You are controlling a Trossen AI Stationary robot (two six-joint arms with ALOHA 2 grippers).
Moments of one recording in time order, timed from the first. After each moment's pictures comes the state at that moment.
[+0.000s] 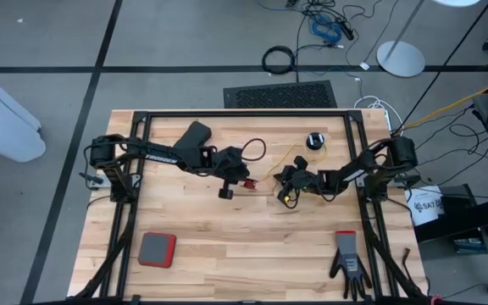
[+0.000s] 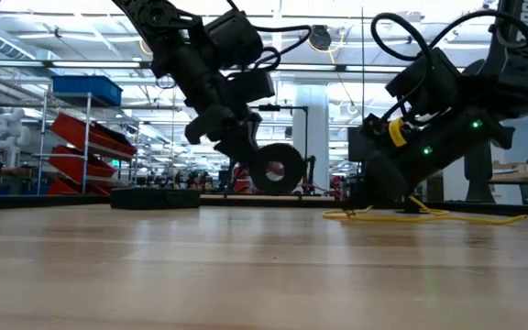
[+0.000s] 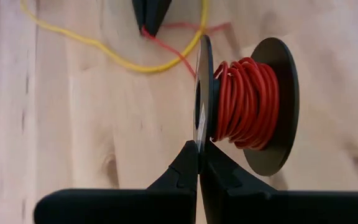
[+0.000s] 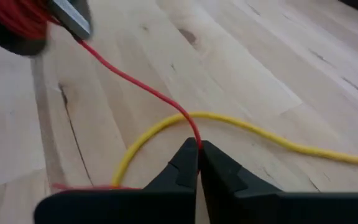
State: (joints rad) left arm 0.14 1.76 1.06 -0.18 0.05 0.43; right arm -0.02 1.69 0.37 0.71 0.41 0.25
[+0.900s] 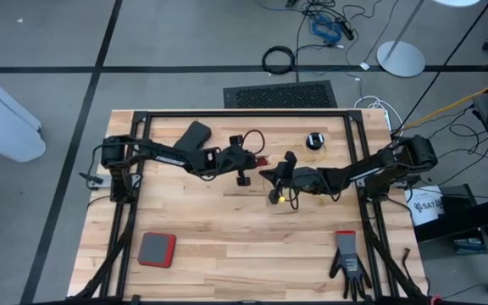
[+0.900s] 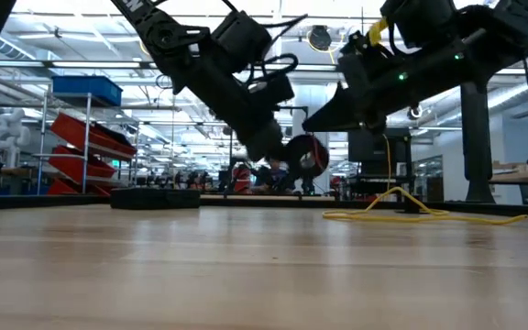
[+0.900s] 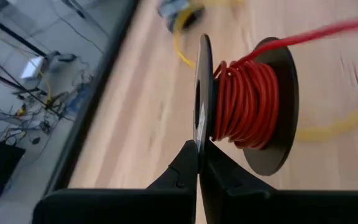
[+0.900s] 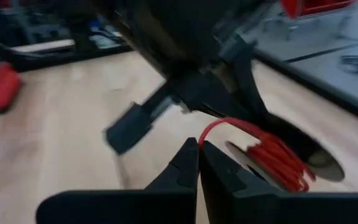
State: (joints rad) left arm 0.14 1.85 1.06 0.21 -0.33 0.37; right arm 0.07 1.52 0.54 0.64 0.44 0.22
